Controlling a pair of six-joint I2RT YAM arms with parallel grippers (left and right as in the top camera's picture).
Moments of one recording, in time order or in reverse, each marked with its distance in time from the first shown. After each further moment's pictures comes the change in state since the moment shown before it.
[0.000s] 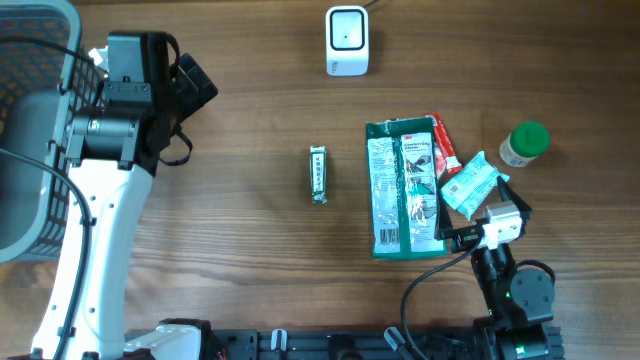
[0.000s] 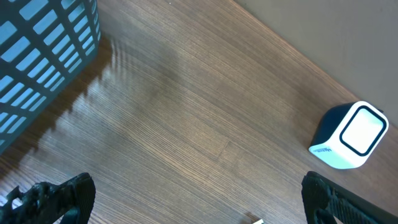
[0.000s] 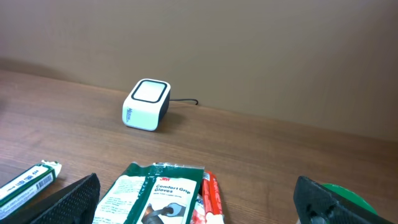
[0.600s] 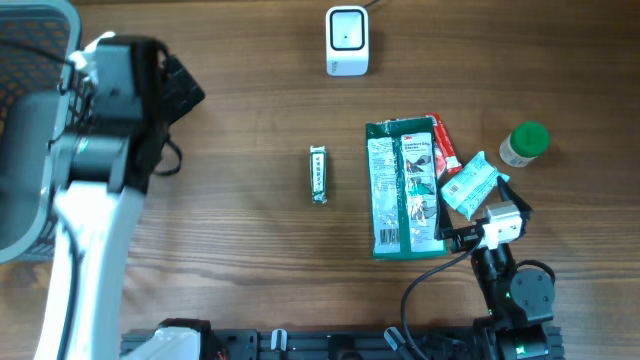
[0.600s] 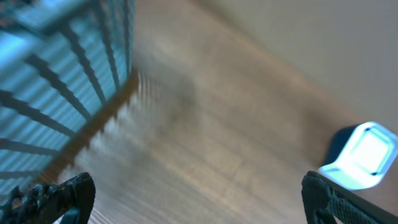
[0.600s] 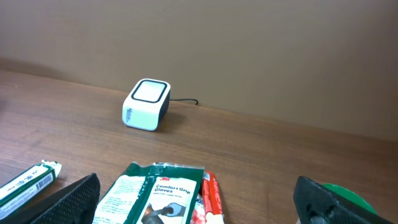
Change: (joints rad) left arm 0.000 -0.127 -0.002 -0.008 -0.113 0.047; right arm 0.000 0.000 0.000 0.000 0.000 0.000
